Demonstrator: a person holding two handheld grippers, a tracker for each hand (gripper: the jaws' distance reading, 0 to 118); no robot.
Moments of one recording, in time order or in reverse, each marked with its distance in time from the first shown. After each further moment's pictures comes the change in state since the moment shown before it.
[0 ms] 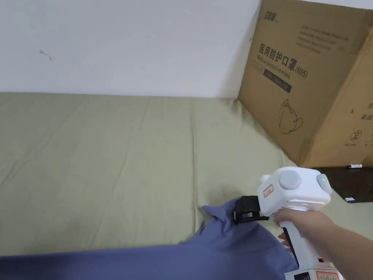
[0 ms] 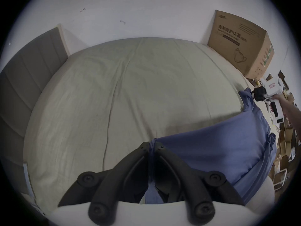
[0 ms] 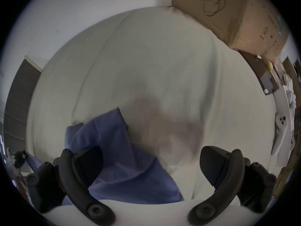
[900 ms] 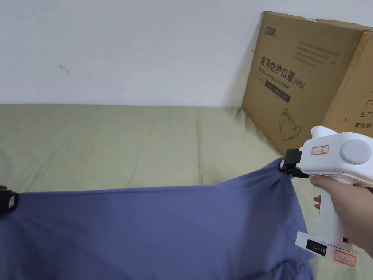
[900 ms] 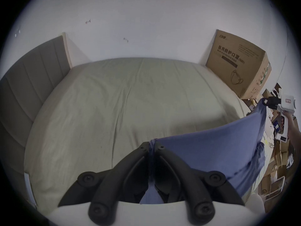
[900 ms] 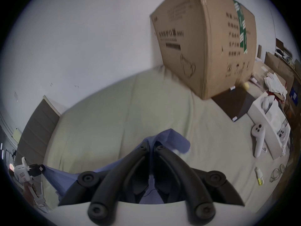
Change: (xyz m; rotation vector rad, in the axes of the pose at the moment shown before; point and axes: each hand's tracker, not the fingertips) left arm 0.003 0.069 0.042 0.174 -0.032 0.003; right arm 0.013 -0.035 0.185 0.559 0.140 -0.194
